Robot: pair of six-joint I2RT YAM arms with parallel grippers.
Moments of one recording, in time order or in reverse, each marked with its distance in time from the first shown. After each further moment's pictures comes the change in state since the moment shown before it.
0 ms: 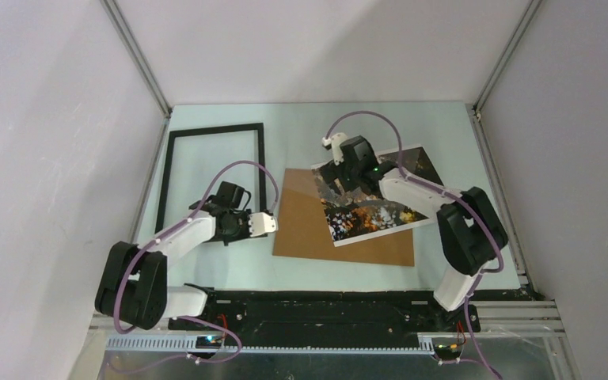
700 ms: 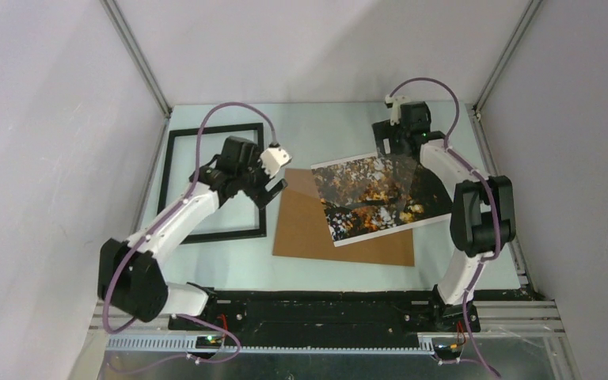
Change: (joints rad) left arm -0.085 0.013 0.377 0.043 0.011 -0.510; right arm -0.405 0.015 0.146 -0.028 -0.043 -0.021
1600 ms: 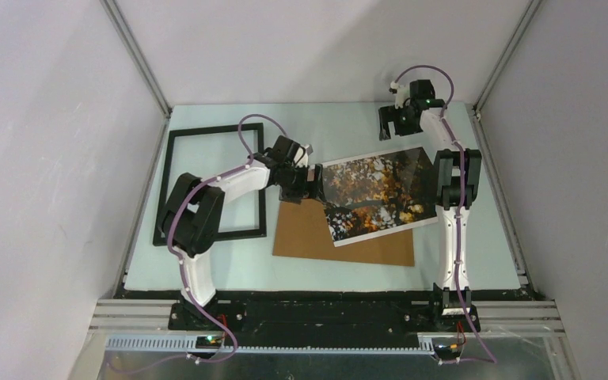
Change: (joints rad) left arm -0.127 0.584 0.272 0.113 0.233 -0.983; right arm -0.171 0.708 0.928 -0.434 -0.298 -0.072
